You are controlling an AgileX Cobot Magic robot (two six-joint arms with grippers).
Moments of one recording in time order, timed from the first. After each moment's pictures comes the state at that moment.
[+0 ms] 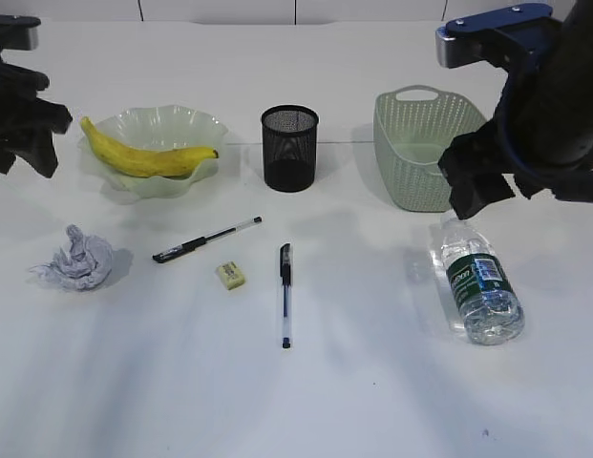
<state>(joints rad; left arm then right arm) -0.12 1.83 -1.47 0.02 0.96 -0.05 0.39 1.55 -1.28 -0.16 1.05 0.12</state>
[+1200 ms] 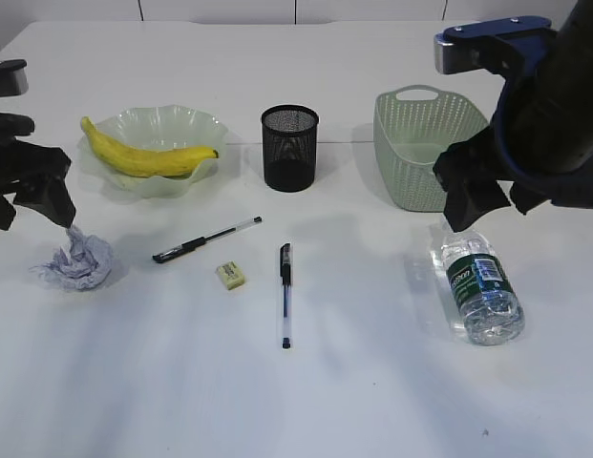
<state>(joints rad) -0.12 1.67 -1.19 -0.17 0.84 0.00 0.39 1.55 -1.28 -0.08 1.09 0.13</state>
